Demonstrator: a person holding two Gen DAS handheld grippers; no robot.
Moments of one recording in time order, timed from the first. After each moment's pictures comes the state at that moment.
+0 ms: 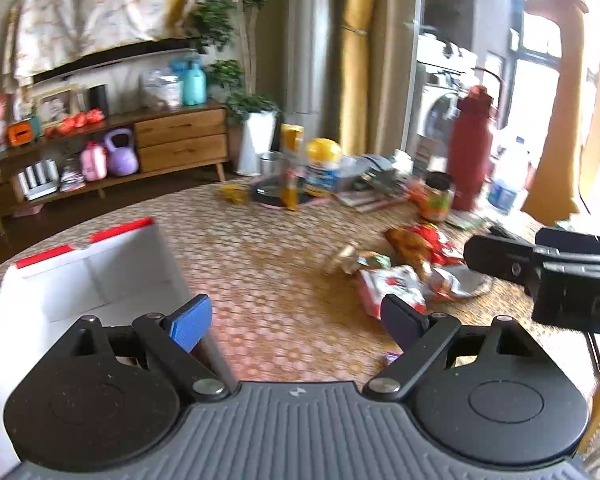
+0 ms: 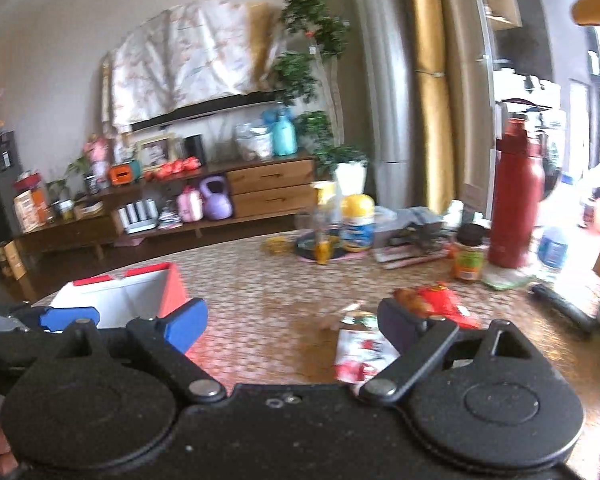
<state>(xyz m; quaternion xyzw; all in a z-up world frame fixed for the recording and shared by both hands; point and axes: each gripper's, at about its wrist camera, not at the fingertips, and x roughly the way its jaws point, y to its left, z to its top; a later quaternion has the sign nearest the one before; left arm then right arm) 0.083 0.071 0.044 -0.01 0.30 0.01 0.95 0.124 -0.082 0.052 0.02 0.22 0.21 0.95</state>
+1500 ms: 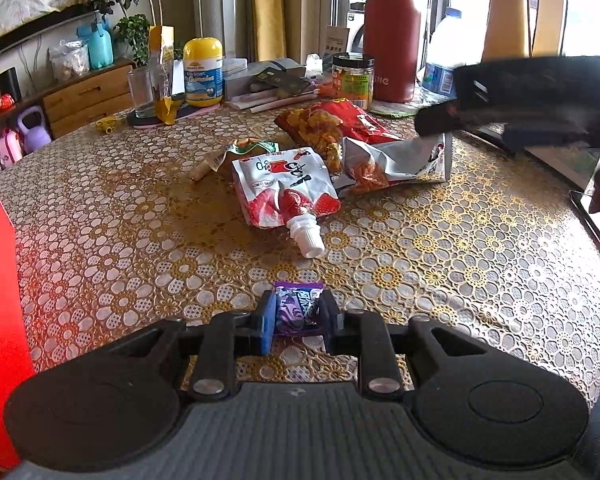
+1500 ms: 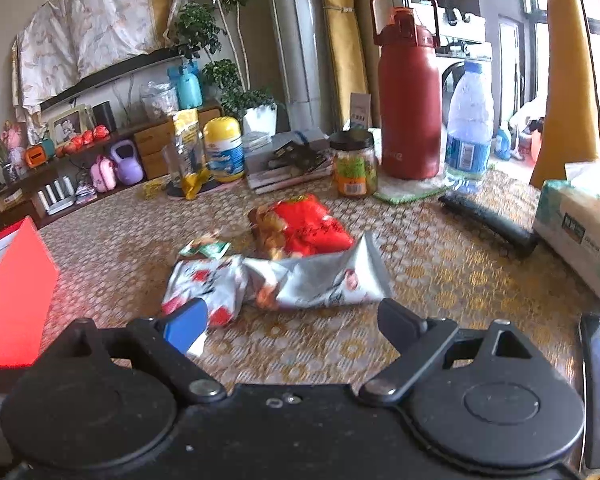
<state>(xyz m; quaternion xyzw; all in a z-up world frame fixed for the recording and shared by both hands) 0.141 -0.011 -0.087 0.03 0.36 -0.08 0.93 0.188 -0.174 -0.035 0.03 0.30 0.11 0.95</state>
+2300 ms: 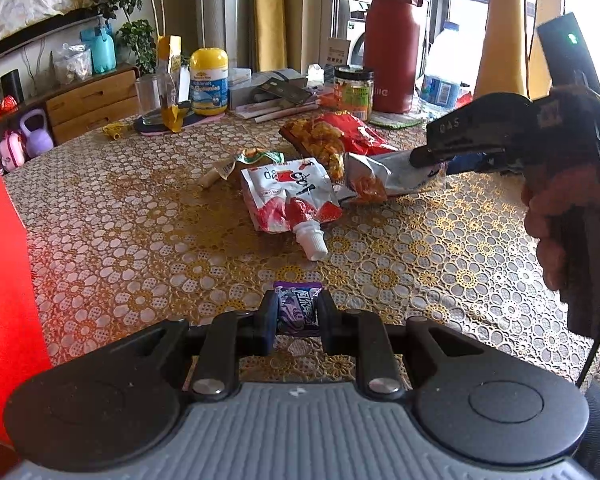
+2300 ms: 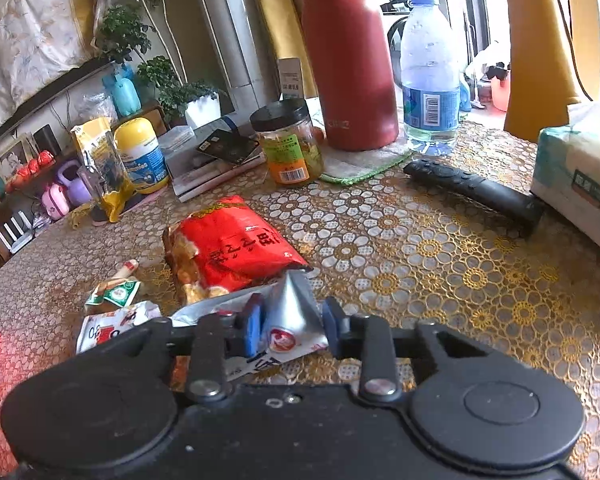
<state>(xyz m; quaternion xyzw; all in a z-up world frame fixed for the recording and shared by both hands) 0.126 -0.002 -0.074 0.02 0.35 -0.08 0.93 0.265 -0.199 -0.070 0.11 0.34 0.05 0.93</state>
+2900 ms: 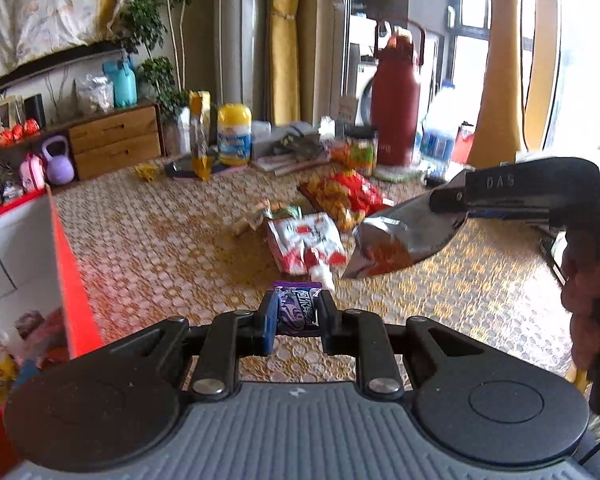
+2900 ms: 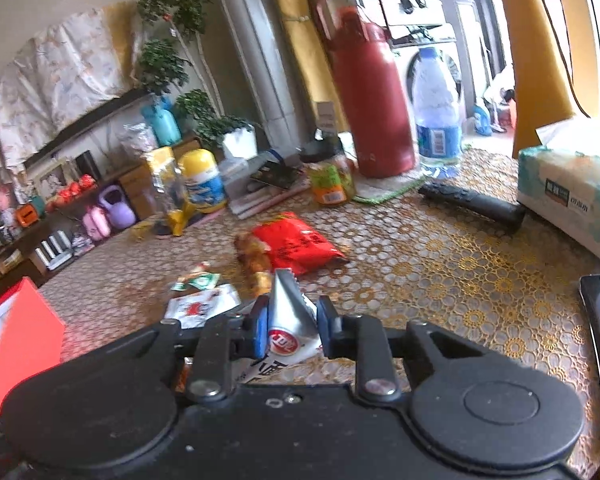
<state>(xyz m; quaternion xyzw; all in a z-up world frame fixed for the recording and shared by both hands) 0.077 0.017 -0.020 0.01 0.29 -0.07 0.95 0.182 -0.193 -0.031 0.13 0.28 0.09 0.95</state>
